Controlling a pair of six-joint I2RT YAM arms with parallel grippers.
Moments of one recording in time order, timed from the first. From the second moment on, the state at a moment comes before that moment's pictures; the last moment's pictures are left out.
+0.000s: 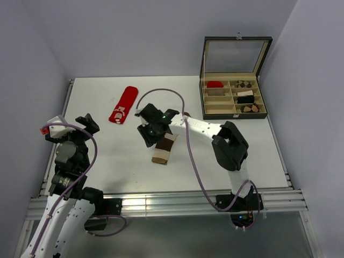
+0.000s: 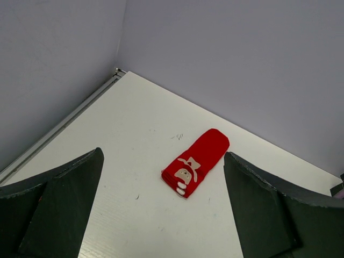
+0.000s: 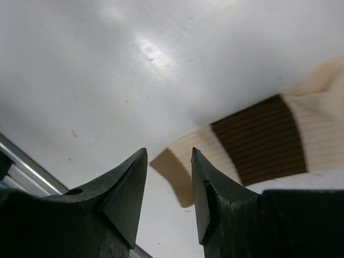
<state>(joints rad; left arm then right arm) -0.28 0.42 0.59 -0.08 -0.64 -0.30 0.93 2.00 1.62 -0.68 -0.11 0.26</state>
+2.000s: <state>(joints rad) -0.28 0.44 0.59 -0.08 -0.62 -0.30 0.44 2.02 1.38 -0.35 -0.02 0.33</state>
